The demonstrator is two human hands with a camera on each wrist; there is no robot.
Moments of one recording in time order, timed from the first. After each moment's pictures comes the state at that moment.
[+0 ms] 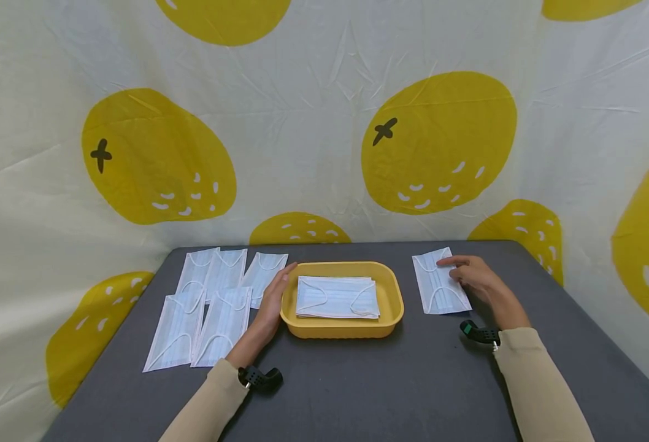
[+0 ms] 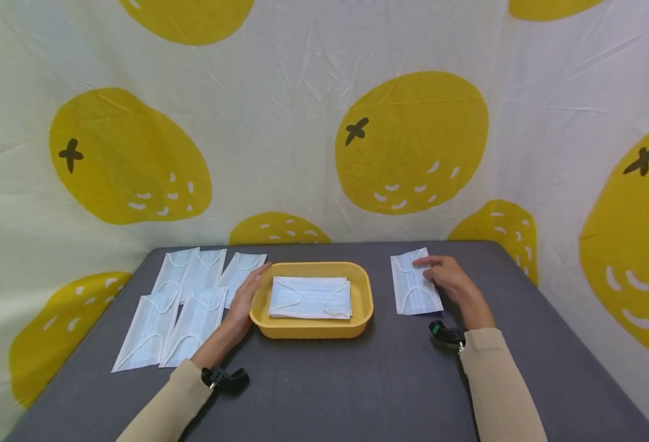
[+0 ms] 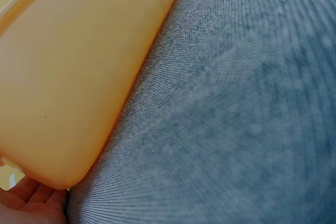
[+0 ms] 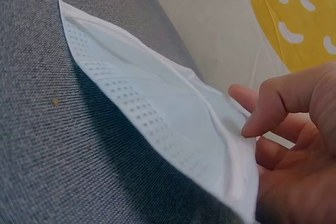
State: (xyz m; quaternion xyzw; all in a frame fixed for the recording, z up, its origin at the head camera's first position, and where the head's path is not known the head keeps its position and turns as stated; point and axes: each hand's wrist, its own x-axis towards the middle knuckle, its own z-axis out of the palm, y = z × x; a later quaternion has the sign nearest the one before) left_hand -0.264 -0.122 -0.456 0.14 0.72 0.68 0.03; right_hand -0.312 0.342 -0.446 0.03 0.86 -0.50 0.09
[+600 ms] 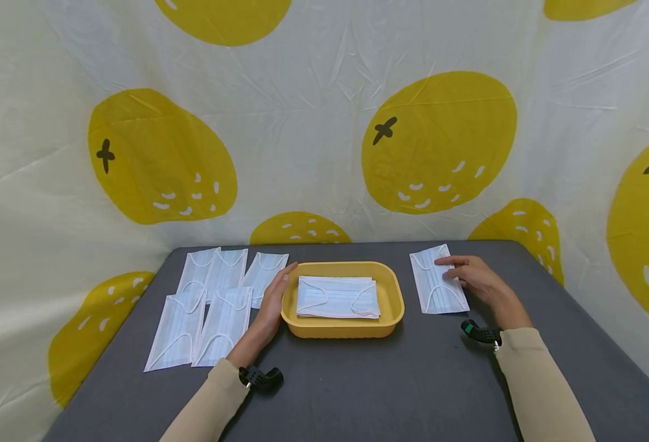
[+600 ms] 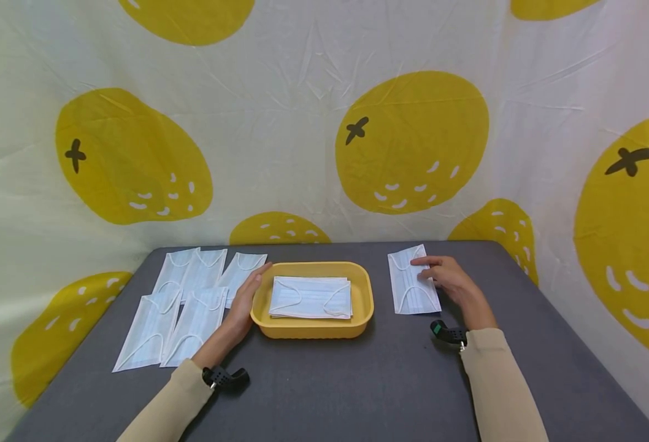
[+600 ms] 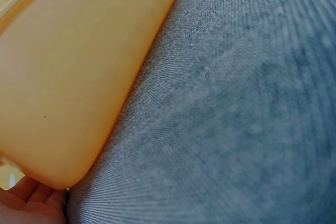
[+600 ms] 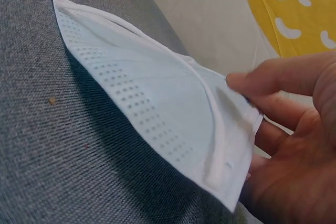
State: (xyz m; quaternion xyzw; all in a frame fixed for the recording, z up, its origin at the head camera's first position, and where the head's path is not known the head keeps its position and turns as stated) left_hand -0.264 -0.122 -0.459 0.15 0.71 0.69 0.03; right_hand -0.308 0.338 -0.446 0.02 0.84 -0.54 0.10
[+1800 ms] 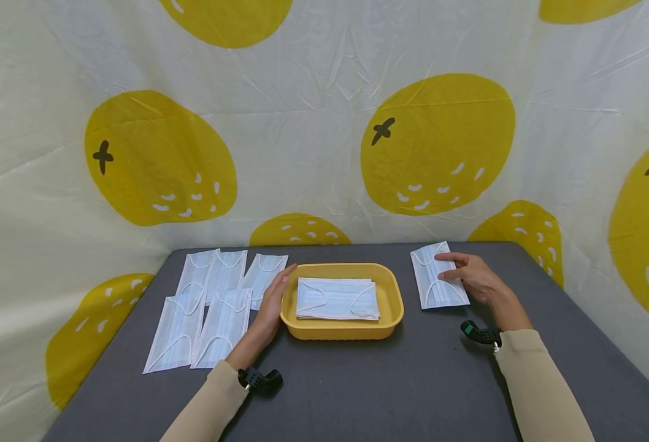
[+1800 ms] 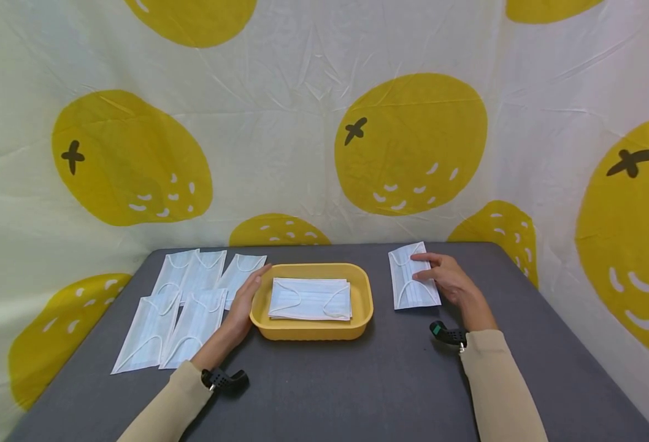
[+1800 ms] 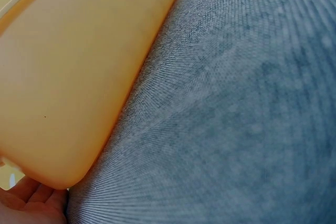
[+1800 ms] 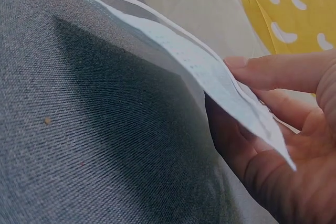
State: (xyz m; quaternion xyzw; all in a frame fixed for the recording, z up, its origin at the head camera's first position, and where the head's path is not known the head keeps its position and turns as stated) left_hand -0.283 -0.122 -0.488 0.15 0.71 0.69 -0.01; right_hand -0.307 0.339 -0.442 -0.01 0.82 -0.57 0.07
